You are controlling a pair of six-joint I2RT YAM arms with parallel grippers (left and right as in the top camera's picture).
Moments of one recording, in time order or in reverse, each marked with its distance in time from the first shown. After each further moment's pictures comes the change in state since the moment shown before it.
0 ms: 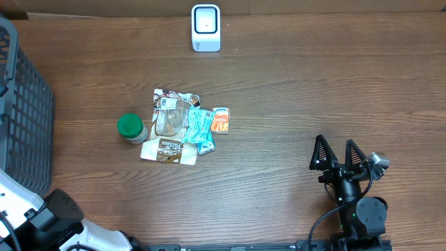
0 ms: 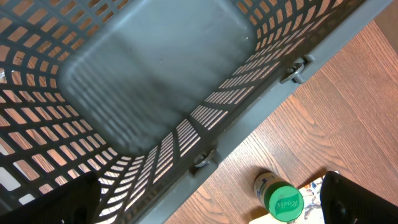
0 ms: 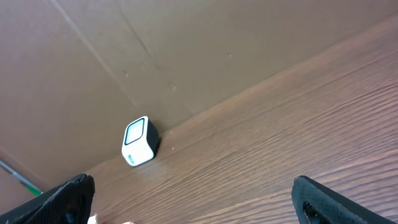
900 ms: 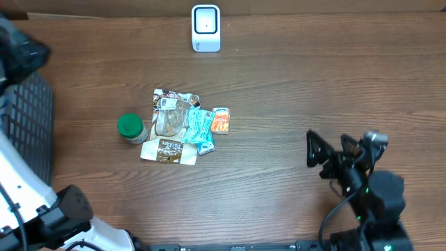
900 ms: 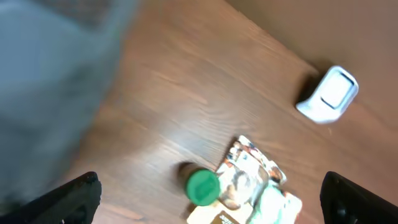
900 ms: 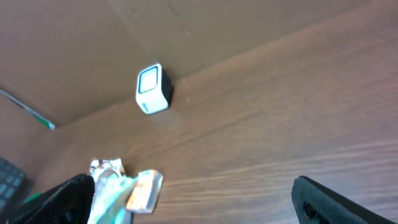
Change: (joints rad) left arm -0.201 0.000 0.000 0.116 0.284 0.100; right arm 0.000 0.401 0.455 -0.346 -0.166 -0.084
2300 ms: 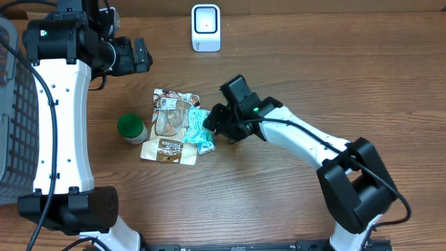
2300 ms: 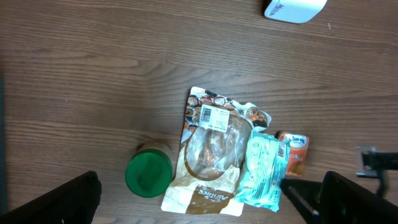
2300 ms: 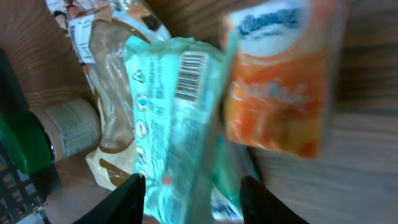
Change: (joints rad) left arm -0.483 0.000 -0.272 0.130 -0.192 0.010; right arm 0.508 1.503 0.811 -0.055 -0.225 0.478
